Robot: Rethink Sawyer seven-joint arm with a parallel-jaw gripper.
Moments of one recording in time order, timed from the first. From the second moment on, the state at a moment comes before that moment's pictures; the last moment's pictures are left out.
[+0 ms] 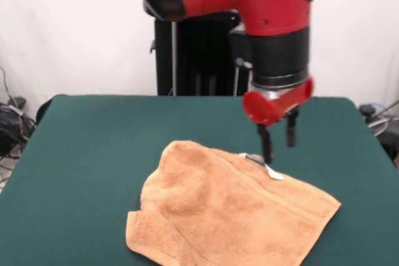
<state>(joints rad) -0.57 -0.67 0.62 1.71 -0.48 0.59 1.18</state>
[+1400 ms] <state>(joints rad) -0.36 -0.50 0.42 1.64 -0.71 0.59 1.18</state>
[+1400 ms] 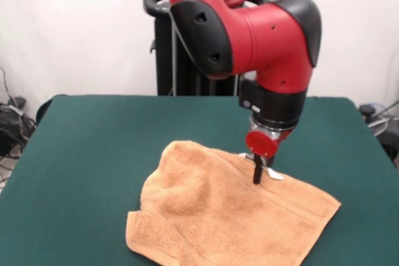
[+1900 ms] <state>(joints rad) -0.36 -0.46 0.41 1.63 -0.71 0.59 1.18</state>
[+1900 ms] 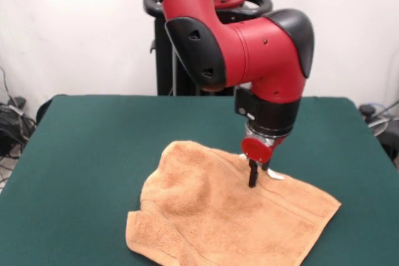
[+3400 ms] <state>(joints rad) -0.31 -0.43 0.39 1.62 -0.70 0.51 1.18</state>
